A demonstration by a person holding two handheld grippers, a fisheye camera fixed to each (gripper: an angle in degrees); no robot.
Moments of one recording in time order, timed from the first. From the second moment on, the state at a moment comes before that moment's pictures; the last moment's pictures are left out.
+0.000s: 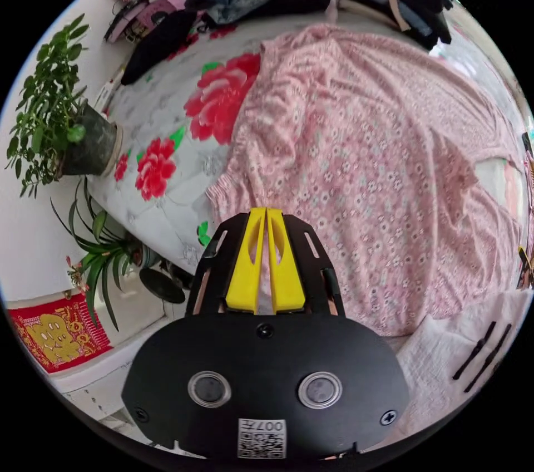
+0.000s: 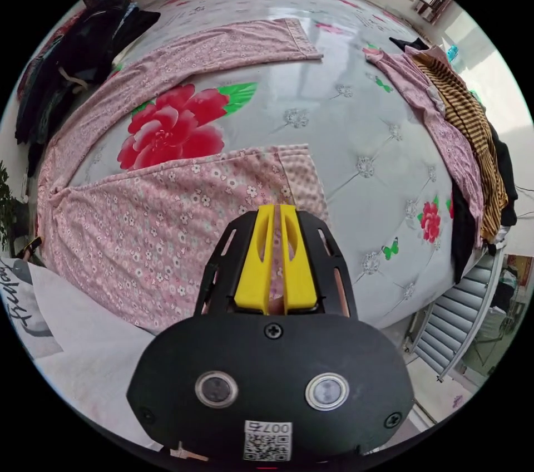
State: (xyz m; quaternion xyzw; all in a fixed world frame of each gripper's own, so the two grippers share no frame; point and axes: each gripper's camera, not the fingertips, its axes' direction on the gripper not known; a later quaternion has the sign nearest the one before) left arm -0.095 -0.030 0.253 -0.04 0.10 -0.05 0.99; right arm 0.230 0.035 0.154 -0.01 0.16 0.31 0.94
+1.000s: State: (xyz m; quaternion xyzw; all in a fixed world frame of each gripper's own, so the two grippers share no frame) left arm -0.090 0.010 0.126 0.07 0.17 -0.05 0.98; right arm 0.218 0.131 0.006 0.14 0.11 0.42 0.89
